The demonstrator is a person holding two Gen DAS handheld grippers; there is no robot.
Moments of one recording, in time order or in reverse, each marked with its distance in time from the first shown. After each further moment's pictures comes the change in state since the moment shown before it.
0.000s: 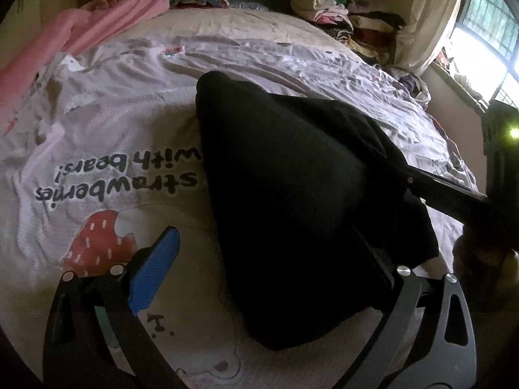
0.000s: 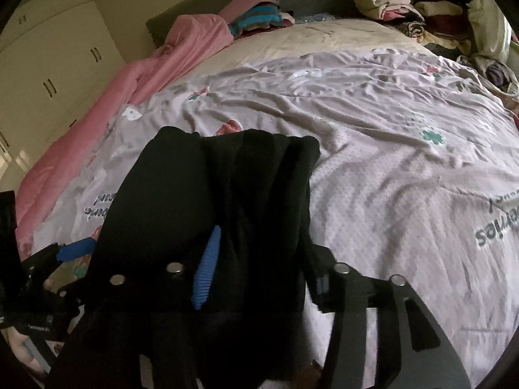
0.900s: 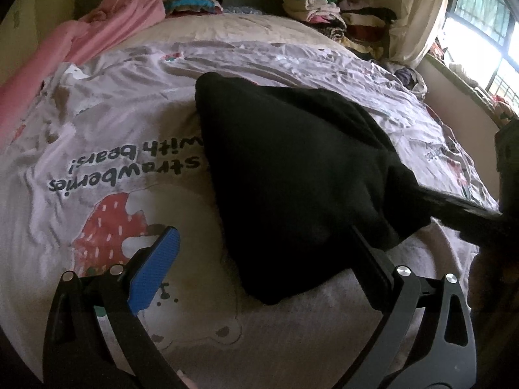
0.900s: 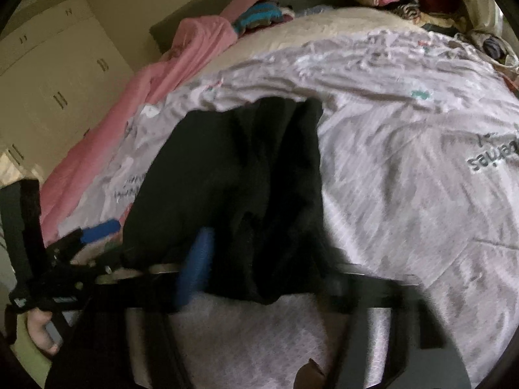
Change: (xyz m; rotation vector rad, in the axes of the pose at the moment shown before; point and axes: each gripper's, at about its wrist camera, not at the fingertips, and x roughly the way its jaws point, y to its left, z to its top) left arm -0.020 -0.007 -0.023 0.045 -0.024 0.024; right arm -0.033 0.011 -0.047 0.058 0.041 0.087
